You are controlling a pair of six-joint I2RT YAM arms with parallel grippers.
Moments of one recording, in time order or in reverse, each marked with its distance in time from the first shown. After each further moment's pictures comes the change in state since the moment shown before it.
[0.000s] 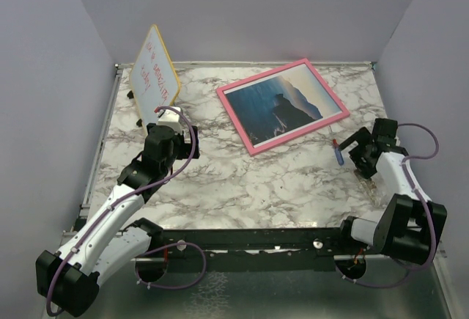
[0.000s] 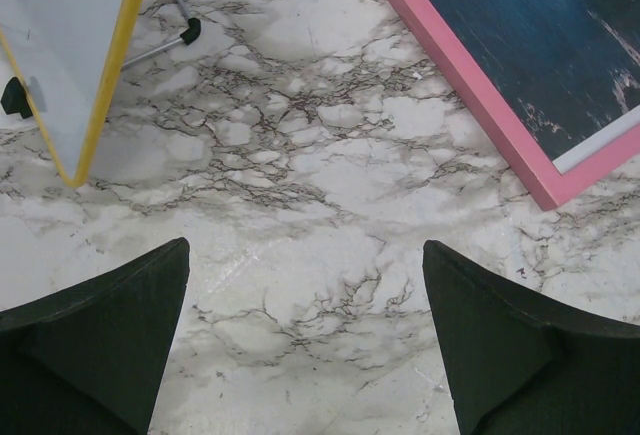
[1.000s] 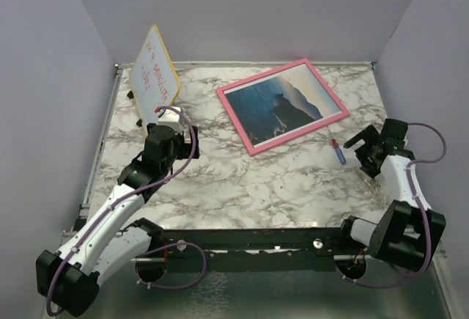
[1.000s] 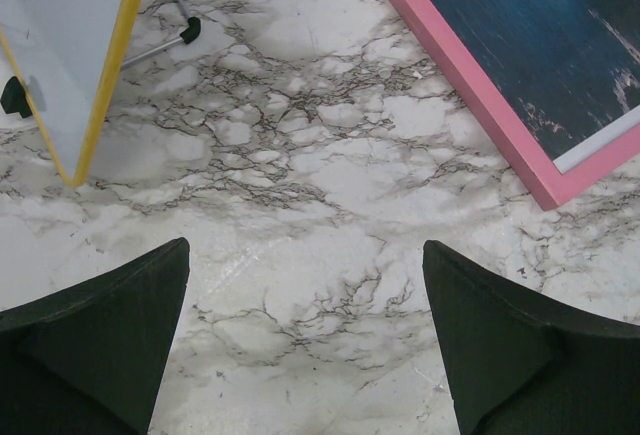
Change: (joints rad) left arm 0.000 0.002 0.000 0.000 0.000 0.000; right arm -0.072 -0.029 0.012 -0.016 -0.007 -0.022
